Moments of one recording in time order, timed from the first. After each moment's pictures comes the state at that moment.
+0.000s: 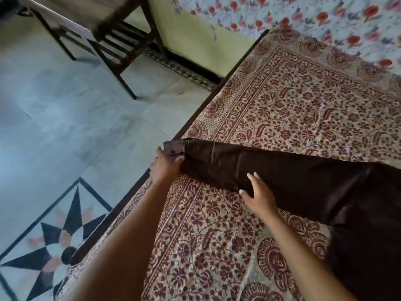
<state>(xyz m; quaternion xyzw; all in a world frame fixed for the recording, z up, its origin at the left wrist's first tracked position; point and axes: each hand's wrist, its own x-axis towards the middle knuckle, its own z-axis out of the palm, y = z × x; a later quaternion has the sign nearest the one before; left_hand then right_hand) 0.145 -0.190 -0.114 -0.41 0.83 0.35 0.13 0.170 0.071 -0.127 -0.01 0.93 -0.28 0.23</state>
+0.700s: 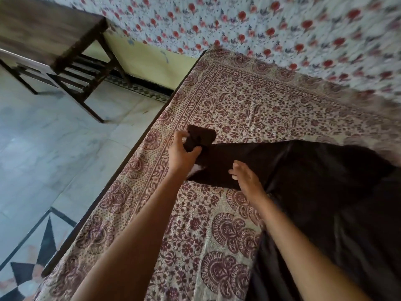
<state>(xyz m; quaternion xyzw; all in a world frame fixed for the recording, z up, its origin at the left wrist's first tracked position) 0.159 -0.016 0.000 -0.18 0.81 0.55 0.01 0.203 0.165 -0.037 0.16 0.77 -0.58 0.21</state>
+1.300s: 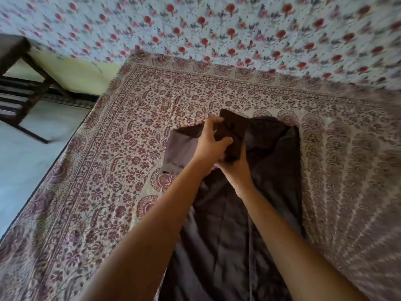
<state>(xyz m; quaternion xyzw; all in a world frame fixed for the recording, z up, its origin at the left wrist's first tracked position) 0.248 0.285 0.061 0.04 0.73 0.66 0.16 0.291 0.368 -0.010 0.21 0.72 -0.66 -0.03</state>
